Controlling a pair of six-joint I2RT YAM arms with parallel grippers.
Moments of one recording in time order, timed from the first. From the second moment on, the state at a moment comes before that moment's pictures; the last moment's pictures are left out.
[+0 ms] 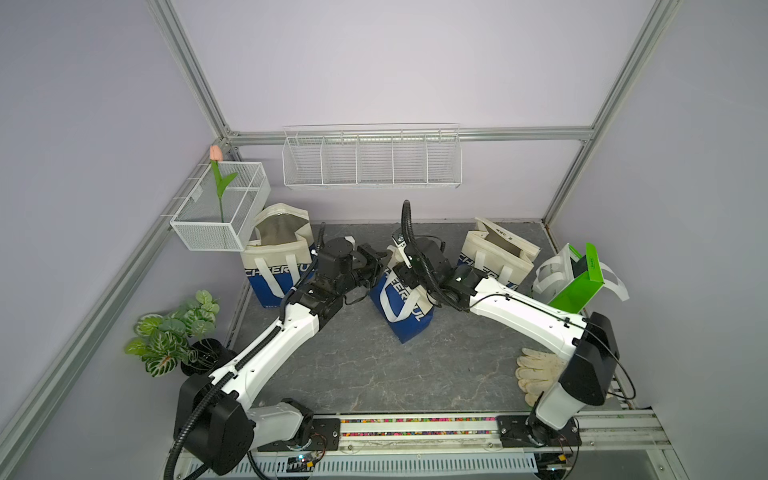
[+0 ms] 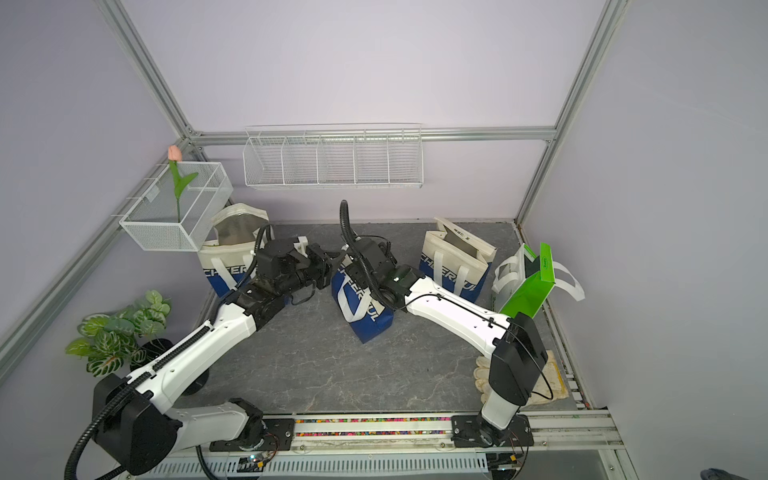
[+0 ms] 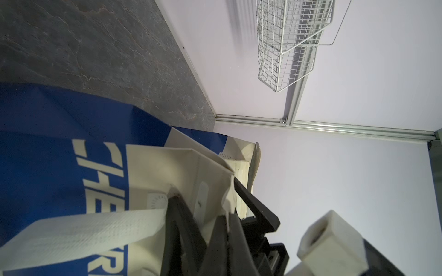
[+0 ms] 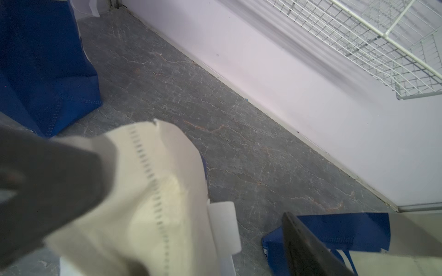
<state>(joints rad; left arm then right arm) -0.55 1.23 1.03 -0.07 0.24 -1.48 0.88 1.68 1.48 -0.39 0.45 -0.06</state>
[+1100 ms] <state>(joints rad) -0.58 1.28 1.03 0.05 0.36 -1.41 0.68 1.59 1.43 -0.60 -0.34 0.11</state>
